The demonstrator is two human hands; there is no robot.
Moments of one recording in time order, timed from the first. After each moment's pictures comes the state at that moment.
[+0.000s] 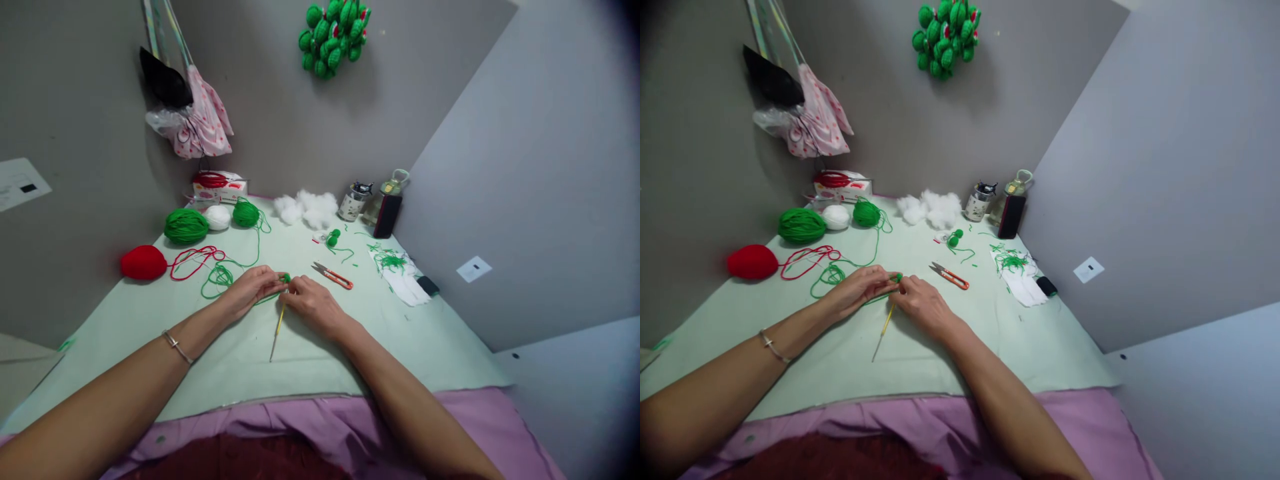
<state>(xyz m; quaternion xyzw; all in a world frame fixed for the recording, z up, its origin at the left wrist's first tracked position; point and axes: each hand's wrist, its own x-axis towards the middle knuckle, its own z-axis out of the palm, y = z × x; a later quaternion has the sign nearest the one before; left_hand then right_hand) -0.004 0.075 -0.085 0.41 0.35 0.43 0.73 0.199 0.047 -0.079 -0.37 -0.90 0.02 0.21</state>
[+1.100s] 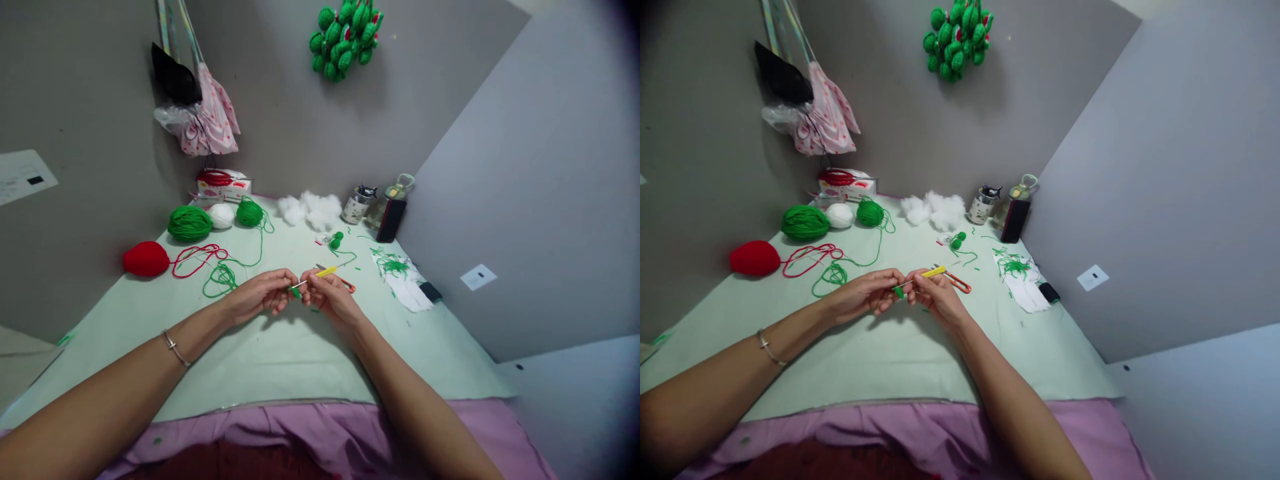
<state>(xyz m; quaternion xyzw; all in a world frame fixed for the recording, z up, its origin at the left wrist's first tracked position) -0.002 0.062 -0.061 0.49 0.30 0.33 0.75 0.205 0.053 -0.060 -0.36 -0.49 0.66 0.44</state>
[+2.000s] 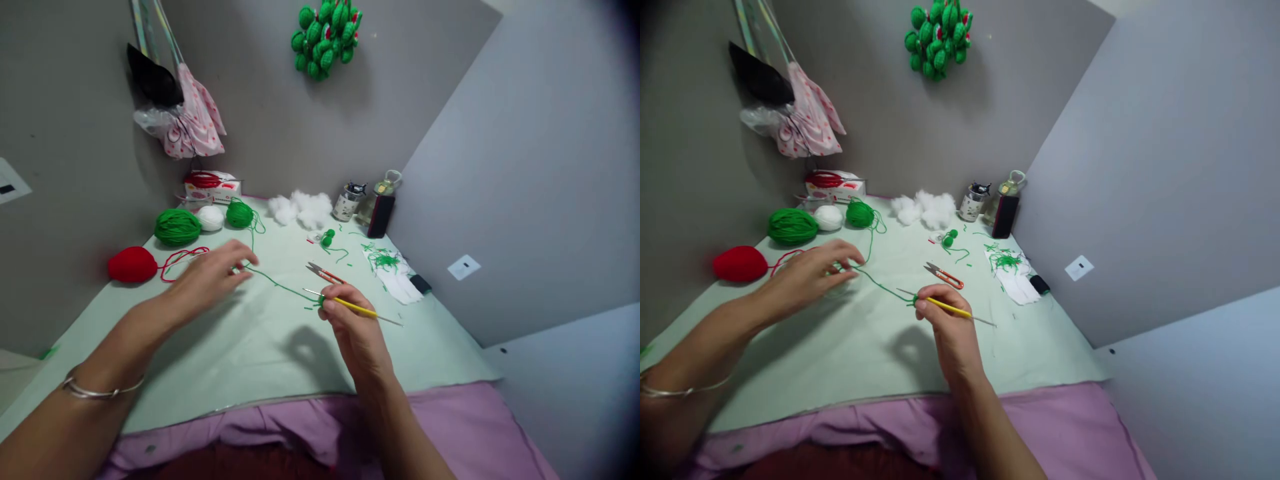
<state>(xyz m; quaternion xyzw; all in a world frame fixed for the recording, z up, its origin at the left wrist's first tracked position) -0.051 0.051 -0.007 0.65 0.43 0.39 0.50 0.205 -0.027 -0.028 -0.42 -0.40 0.52 0.63</state>
